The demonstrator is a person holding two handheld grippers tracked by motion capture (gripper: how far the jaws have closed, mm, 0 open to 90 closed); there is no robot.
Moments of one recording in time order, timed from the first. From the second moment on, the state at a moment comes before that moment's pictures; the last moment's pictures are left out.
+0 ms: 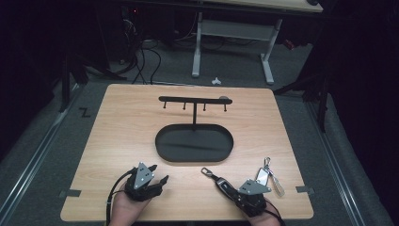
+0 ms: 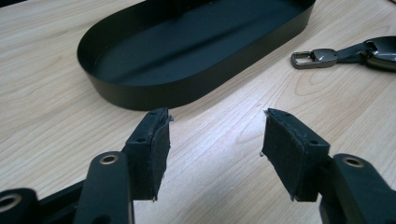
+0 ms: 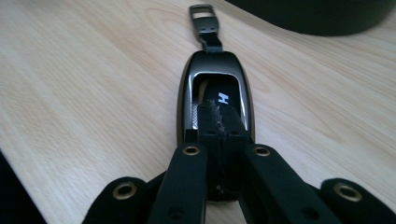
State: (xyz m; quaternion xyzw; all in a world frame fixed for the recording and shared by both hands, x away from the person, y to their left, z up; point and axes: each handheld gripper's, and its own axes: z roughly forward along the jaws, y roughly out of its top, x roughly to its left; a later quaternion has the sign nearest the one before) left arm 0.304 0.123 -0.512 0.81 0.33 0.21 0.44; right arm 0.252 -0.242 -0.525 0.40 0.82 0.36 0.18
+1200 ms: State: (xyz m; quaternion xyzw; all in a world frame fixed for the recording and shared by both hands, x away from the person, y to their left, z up) left arm 0.305 0.116 -0.514 0.81 0.32 0.20 0.45; right arm 0.249 -0.289 -0.506 0.45 0.77 0.38 0.22
